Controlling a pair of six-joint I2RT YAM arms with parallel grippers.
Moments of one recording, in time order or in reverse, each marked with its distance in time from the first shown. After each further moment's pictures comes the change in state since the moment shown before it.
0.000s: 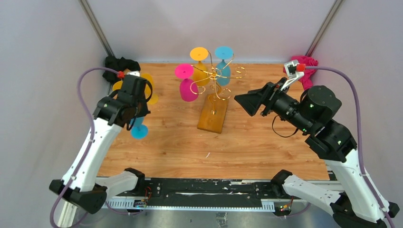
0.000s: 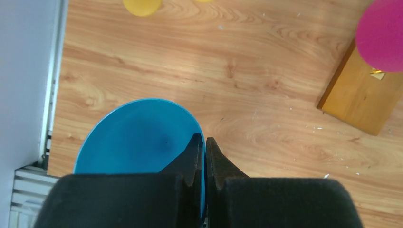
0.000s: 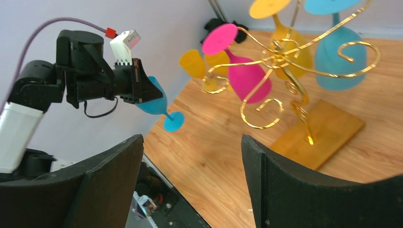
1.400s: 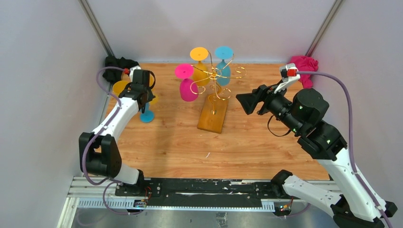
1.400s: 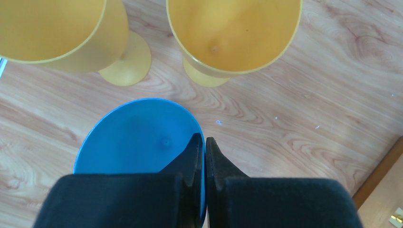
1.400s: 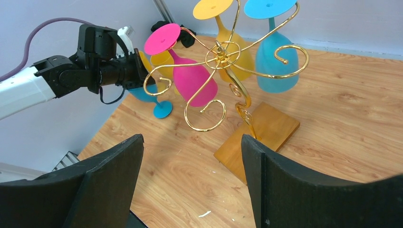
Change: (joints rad) left arm 0.242 0.369 -0.295 0.721 0.053 -0.006; right arm -0.012 -0.013 -0.124 0.040 0.168 -0.176
